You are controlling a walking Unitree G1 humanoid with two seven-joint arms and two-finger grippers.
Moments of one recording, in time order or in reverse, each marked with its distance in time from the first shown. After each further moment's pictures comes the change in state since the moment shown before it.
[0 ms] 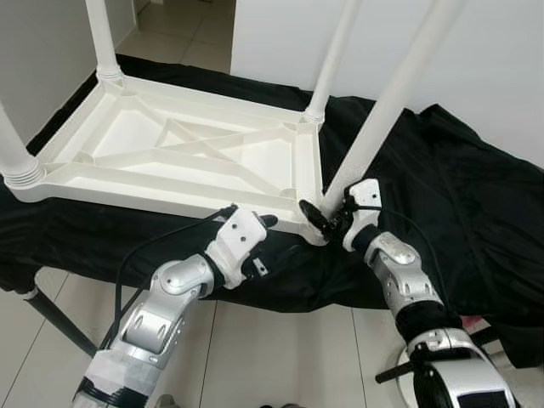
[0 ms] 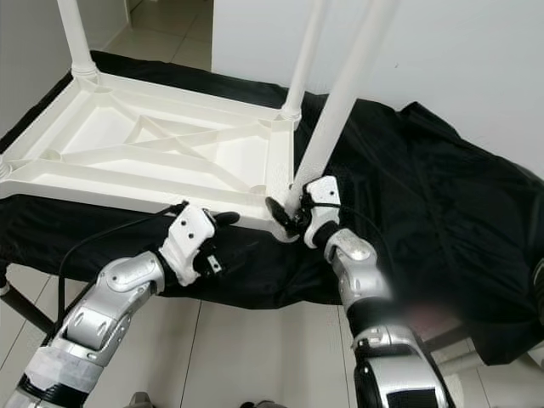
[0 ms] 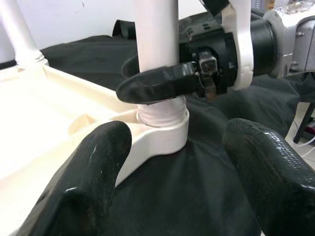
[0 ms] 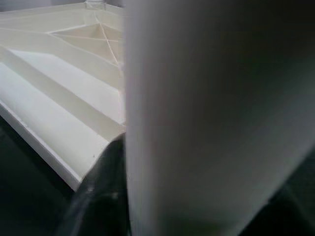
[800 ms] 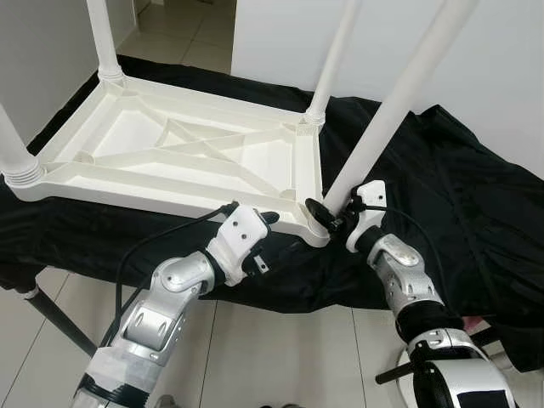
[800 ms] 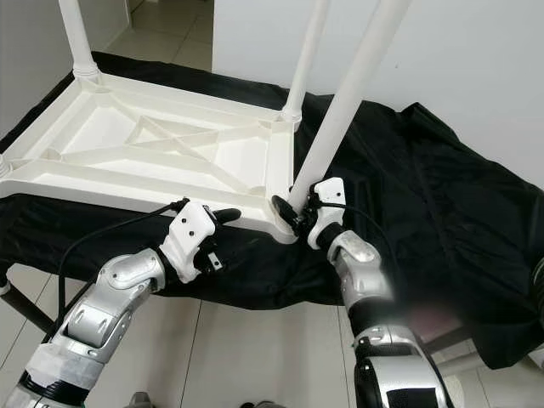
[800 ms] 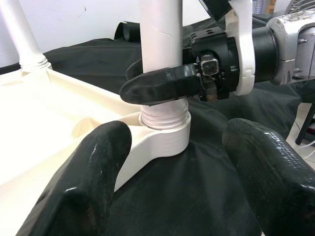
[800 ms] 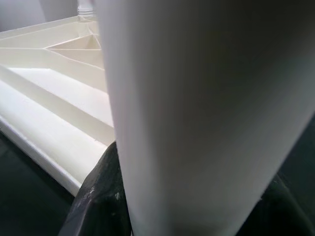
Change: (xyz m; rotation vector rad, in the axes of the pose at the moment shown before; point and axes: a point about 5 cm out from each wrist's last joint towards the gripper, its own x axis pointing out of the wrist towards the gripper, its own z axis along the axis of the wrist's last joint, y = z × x) left arm 0.000 0.000 0.000 0.004 -0.006 -0.001; right arm -0.005 -0.002 -0.003 0.090 -0.026 -0.108
